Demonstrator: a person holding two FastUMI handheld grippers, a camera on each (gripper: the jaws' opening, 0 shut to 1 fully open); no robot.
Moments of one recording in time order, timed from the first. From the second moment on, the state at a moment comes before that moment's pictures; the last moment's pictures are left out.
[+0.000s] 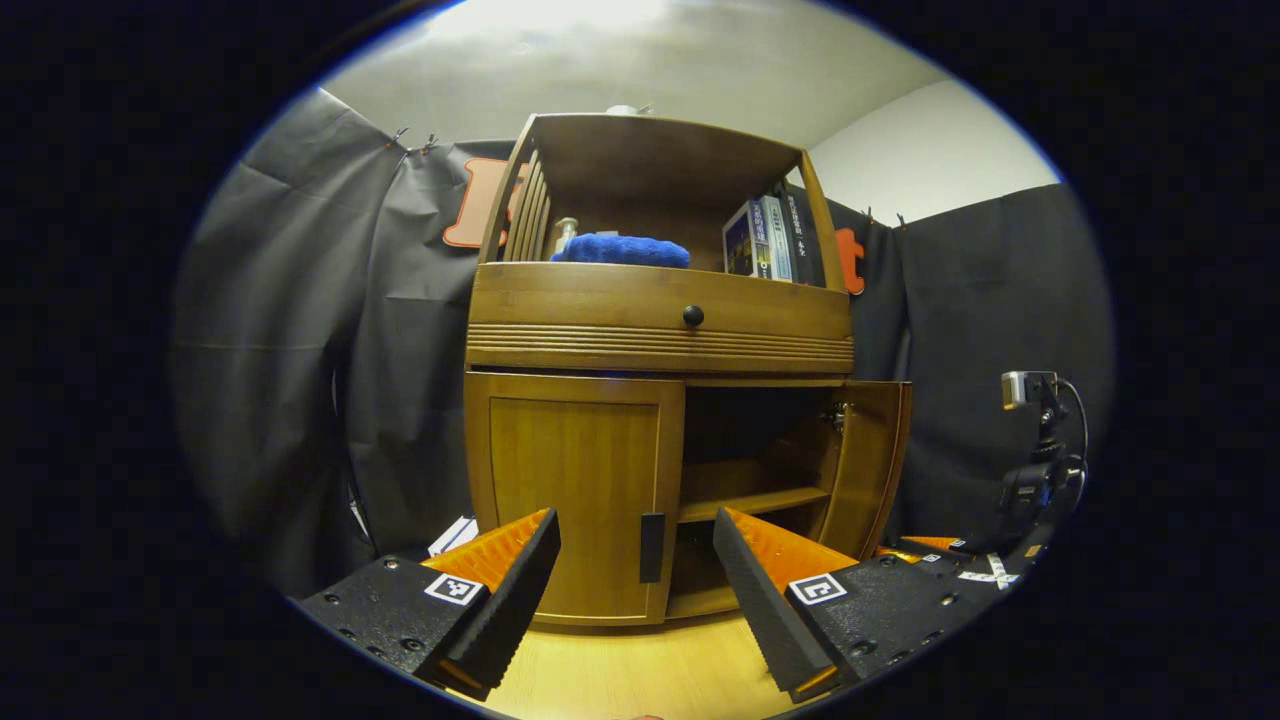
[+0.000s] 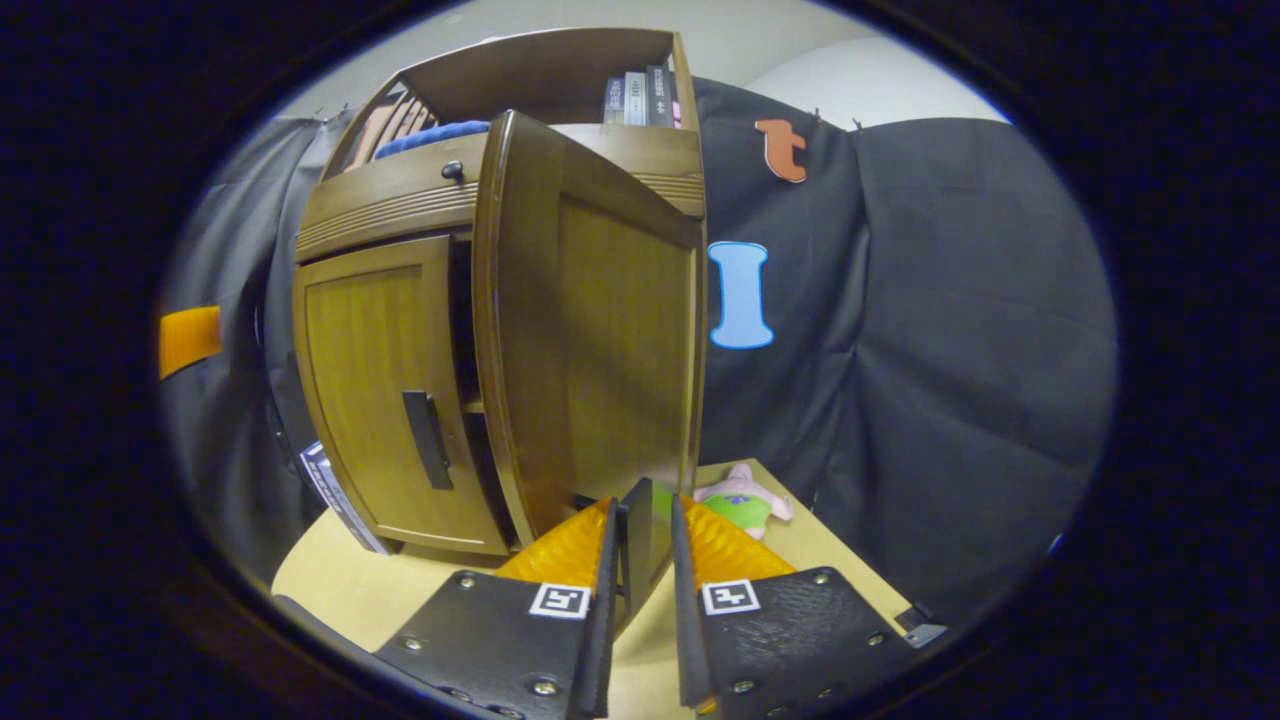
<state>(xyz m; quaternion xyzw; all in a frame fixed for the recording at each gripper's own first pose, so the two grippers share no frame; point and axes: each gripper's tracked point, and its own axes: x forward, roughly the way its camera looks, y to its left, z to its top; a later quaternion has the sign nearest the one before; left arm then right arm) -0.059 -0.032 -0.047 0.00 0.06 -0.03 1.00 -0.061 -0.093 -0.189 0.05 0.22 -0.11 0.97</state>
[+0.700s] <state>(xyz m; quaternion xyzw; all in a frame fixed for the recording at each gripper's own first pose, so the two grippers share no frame) -0.057 -0.061 -0.055 0.00 0.07 -0.07 1.00 -0.093 -0.163 -0.191 0.05 0.22 -0.17 0.96</state>
